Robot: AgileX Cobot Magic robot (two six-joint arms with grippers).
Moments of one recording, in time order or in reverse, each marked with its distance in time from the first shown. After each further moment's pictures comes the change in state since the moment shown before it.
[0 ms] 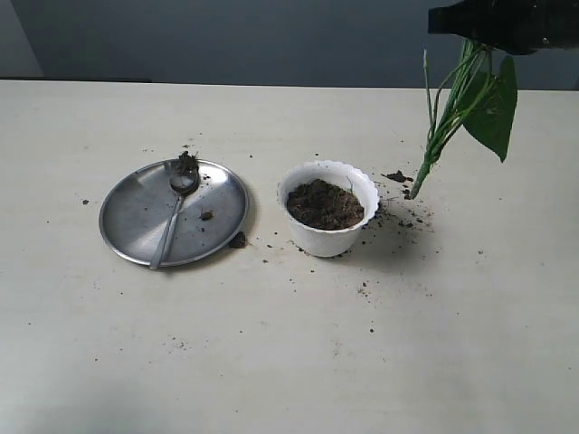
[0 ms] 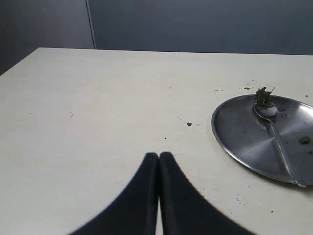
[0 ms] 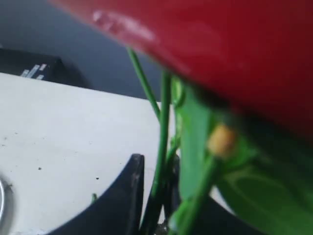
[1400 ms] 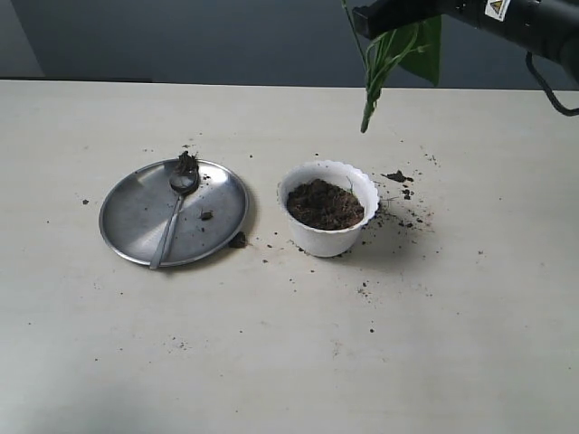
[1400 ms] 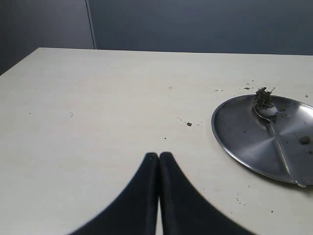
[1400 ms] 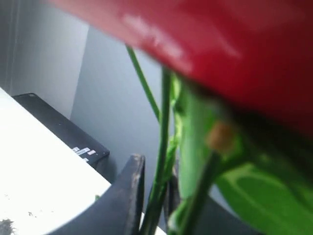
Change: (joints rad) left arm 0.000 0.000 0.000 0.000 0.000 0.000; right arm 0.119 0.063 0.035 -0.910 -0.597 0.504
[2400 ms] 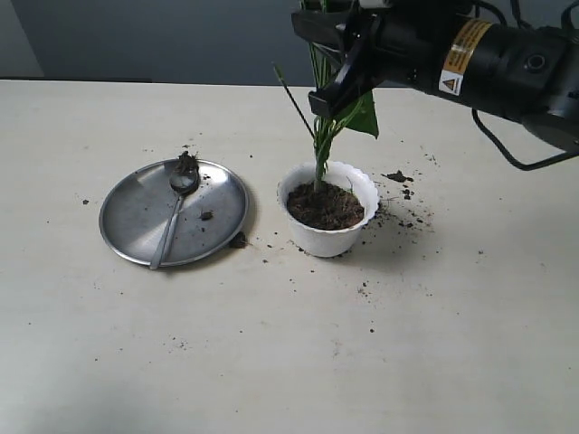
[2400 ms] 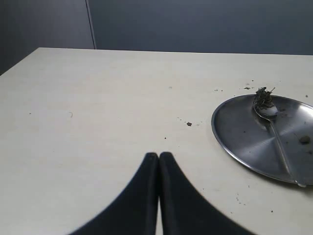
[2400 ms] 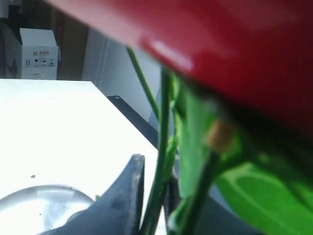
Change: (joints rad) left arm 0.000 0.000 0.000 0.000 0.000 0.005; right arm 0.060 0.060 0.087 -0.227 -0.200 0.174
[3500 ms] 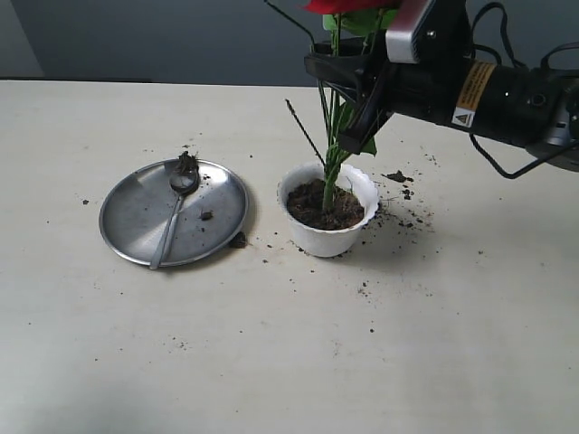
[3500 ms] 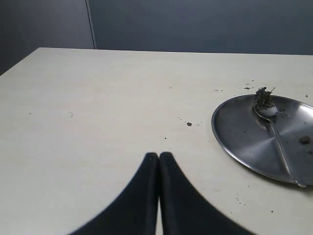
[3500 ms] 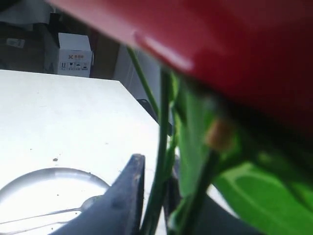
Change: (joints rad) left arm 0.000 0.000 0.000 0.000 0.000 0.000; right arm -0.139 0.152 0.023 -0.163 -0.299 0.005
